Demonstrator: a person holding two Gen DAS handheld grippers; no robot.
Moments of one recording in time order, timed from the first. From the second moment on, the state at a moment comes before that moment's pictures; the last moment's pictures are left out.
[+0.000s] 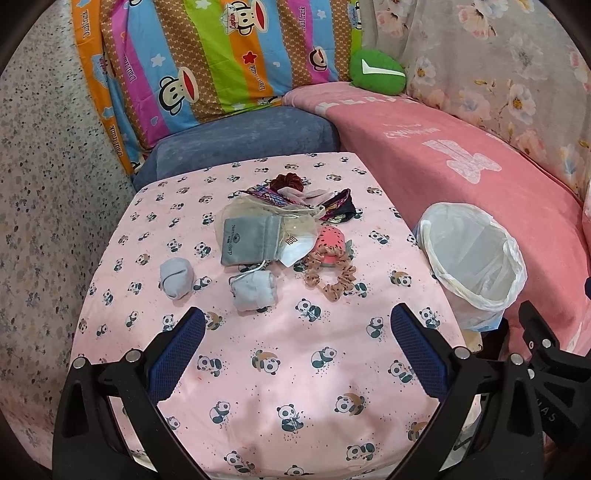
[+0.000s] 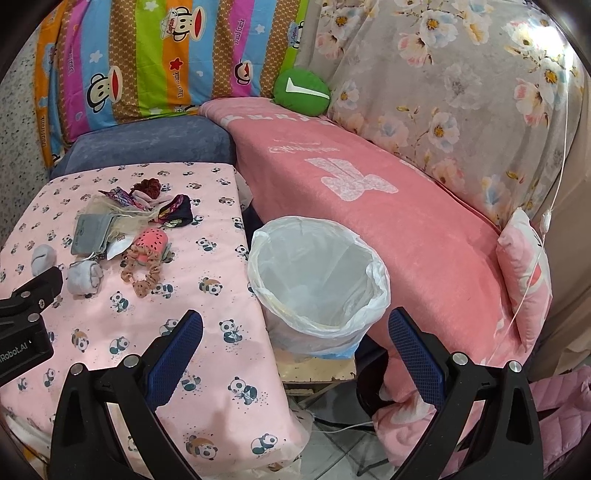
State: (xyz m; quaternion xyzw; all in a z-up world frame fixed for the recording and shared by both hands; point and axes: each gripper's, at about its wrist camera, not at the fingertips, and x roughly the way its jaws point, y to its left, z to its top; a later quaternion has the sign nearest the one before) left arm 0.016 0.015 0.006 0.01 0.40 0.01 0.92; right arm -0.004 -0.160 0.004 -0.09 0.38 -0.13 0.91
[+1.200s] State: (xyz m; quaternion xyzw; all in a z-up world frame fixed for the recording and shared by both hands) left arm 0.017 0.012 0.002 0.02 0.40 0.01 0.91; right arm -0.003 -0.164 0.008 -0.09 0.37 -0.13 0.91
